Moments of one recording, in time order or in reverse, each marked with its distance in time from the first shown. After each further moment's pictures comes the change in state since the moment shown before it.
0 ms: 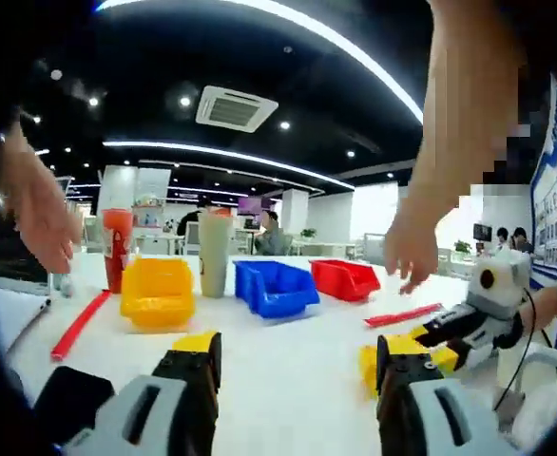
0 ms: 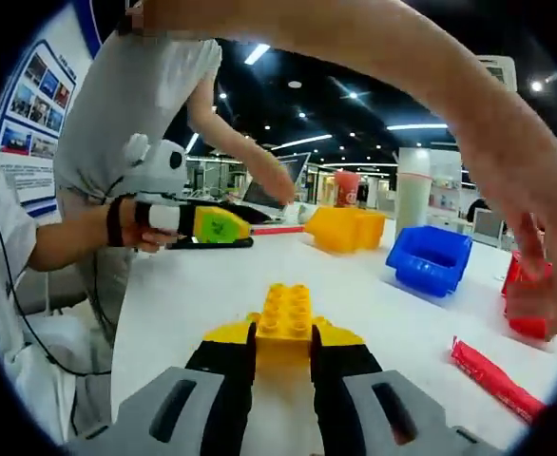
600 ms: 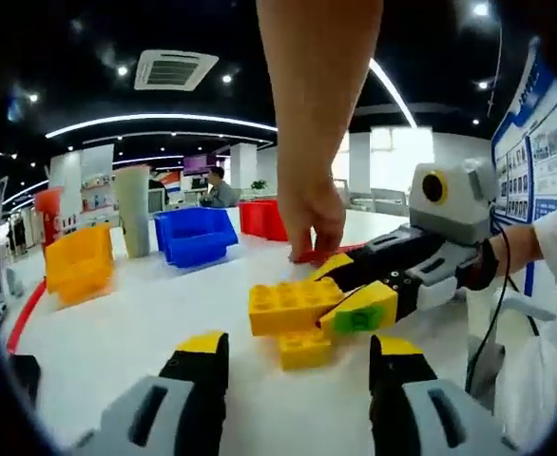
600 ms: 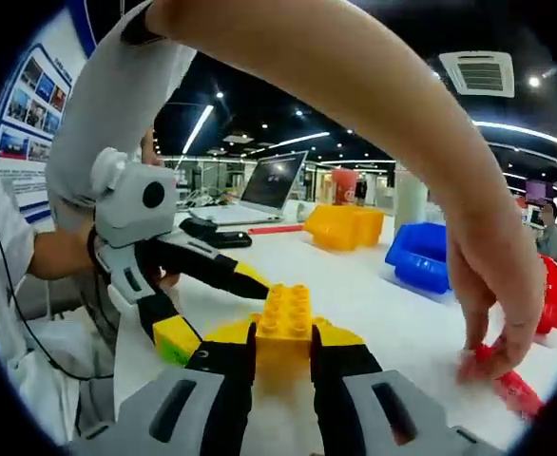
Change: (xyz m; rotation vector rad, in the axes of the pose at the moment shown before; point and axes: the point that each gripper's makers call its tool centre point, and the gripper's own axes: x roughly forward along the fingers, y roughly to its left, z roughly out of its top) left arm 0.029 -0.077 -0.052 0.103 0.203 -0.159; right arm 0.002 -0.003 0.000 0.026 0.008 -0.003
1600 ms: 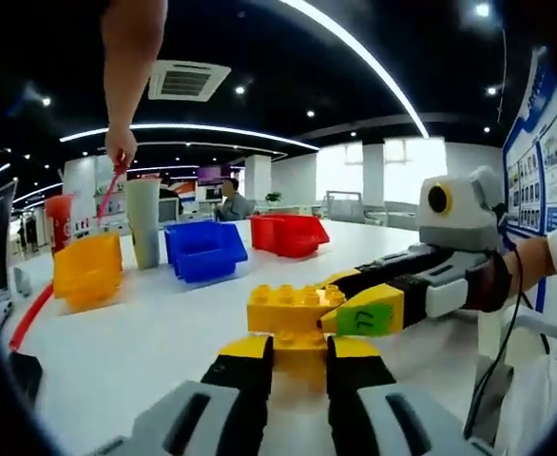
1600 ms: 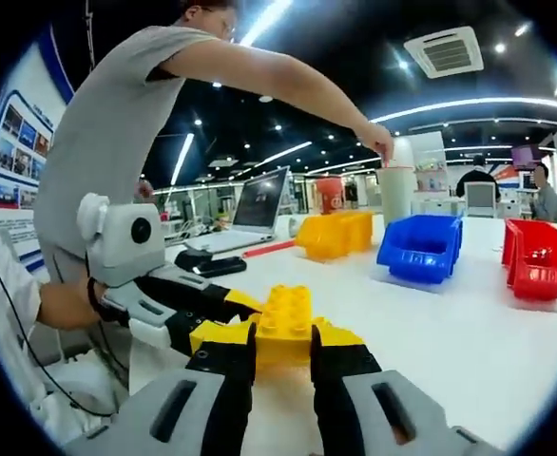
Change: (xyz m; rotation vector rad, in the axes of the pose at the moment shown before) left arm 0.007 0.002 0.017 -0.016 -0.064 0.062; right arm -0.008 -0.008 0.011 0.162 -0.067 0.002
